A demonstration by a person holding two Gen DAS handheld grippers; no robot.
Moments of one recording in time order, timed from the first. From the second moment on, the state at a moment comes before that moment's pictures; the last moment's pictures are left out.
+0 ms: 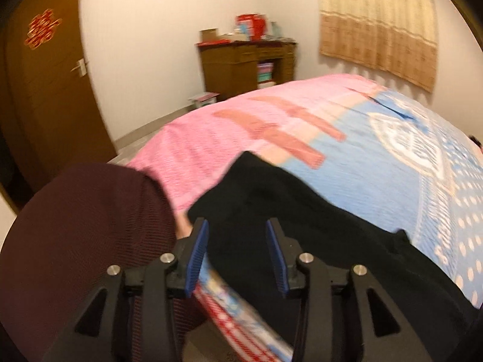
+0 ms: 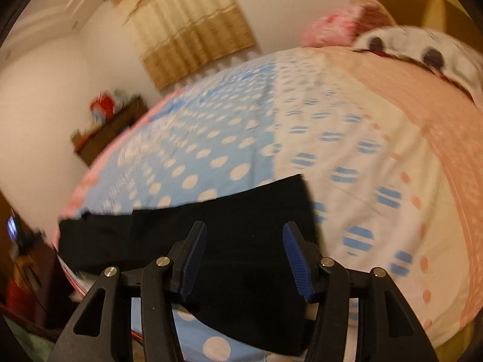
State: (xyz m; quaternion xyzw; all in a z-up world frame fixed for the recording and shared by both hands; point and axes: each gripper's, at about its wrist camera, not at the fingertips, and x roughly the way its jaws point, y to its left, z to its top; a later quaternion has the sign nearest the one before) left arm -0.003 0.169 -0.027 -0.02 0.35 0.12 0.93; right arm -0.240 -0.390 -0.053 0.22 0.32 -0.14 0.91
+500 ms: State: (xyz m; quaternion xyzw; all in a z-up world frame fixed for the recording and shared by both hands) left arm -0.006 0.123 -0.095 0.02 0.47 0.06 0.88; right arm -0.296 -0.328 -0.096 0.20 0.46 0.00 0.87
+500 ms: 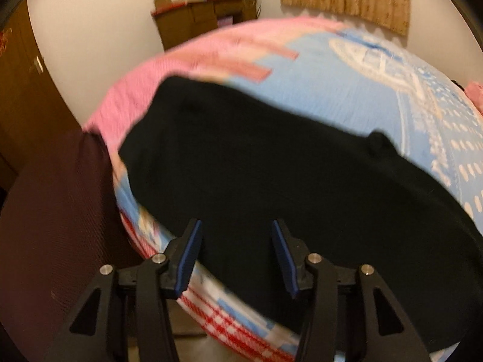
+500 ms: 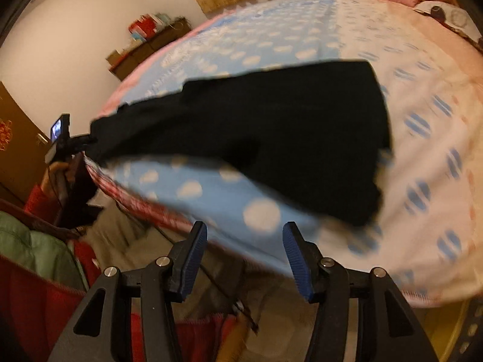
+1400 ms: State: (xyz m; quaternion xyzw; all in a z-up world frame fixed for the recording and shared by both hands) left arm -0.028 0.132 -0.110 0.02 0.49 0.09 0.87; right arm -0.330 -0.339 -0.090 0.30 0.38 0.05 0.87
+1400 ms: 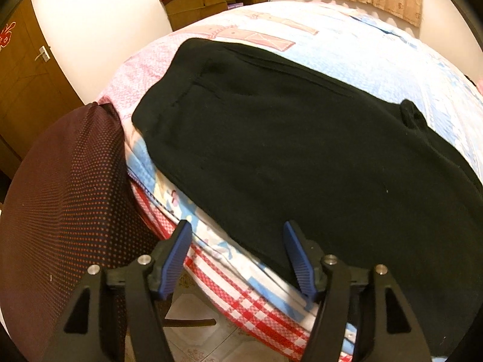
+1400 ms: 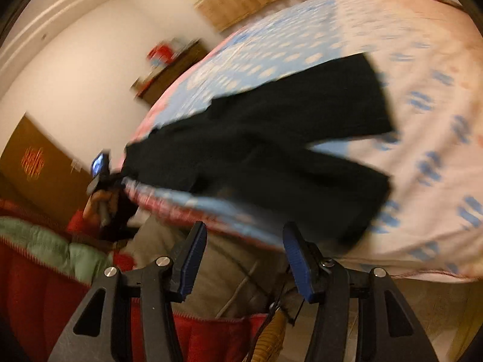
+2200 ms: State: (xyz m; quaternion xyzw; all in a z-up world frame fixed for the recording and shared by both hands) left arm -0.022 0.131 -0.079 0.02 0.45 0.08 0.89; right arm -0.306 -0.366 -0.127 0.20 0.40 -0.11 0.89
